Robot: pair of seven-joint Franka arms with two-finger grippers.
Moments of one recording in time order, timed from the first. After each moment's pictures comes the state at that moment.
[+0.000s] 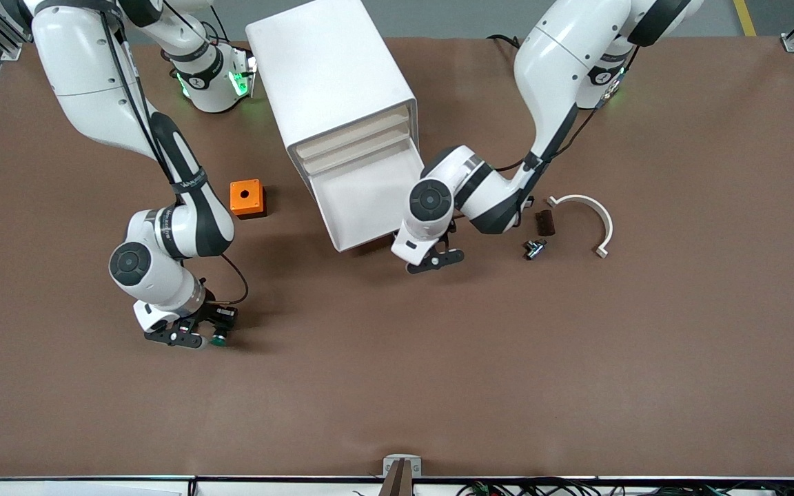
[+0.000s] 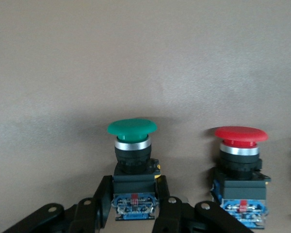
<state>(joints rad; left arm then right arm) -0.60 0.75 -0.22 -1.56 0.01 2.17 -1.04 0.19 0.65 -0.04 -1.79 0.09 2.53 0.27</state>
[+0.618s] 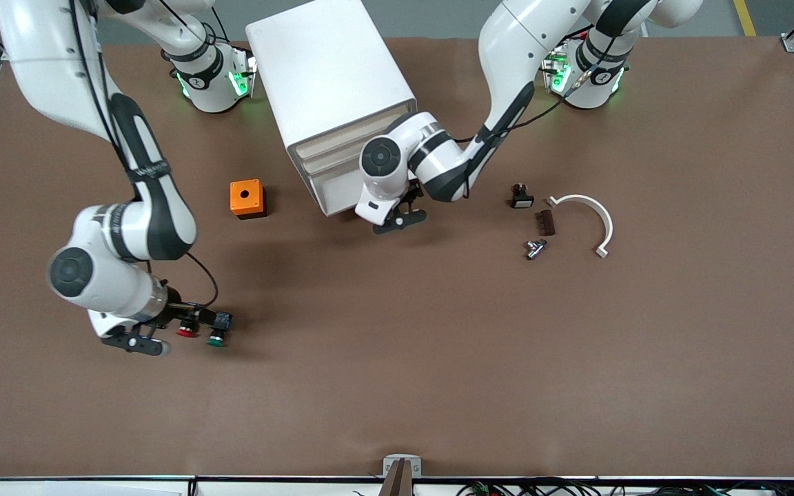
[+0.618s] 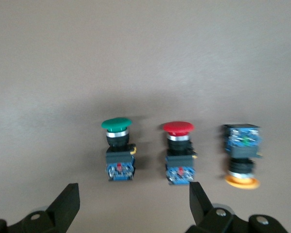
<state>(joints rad) -0.77 0.75 -0.23 -1.58 0.00 2.17 -1.24 0.12 0.52 -0.04 -1.67 0.09 2.20 0.25</state>
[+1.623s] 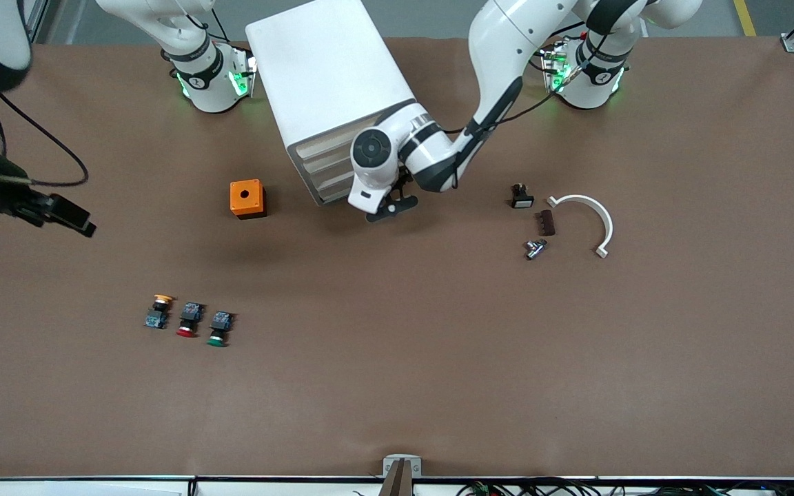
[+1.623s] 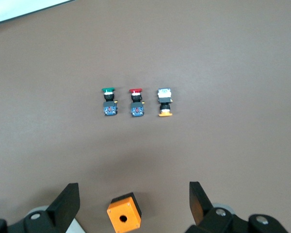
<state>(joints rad) -0.72 0.74 -0.23 -1.56 -0.07 2.17 -1.23 0.01 -0.03 -0.05 -1.71 0.06 1.75 0.21</state>
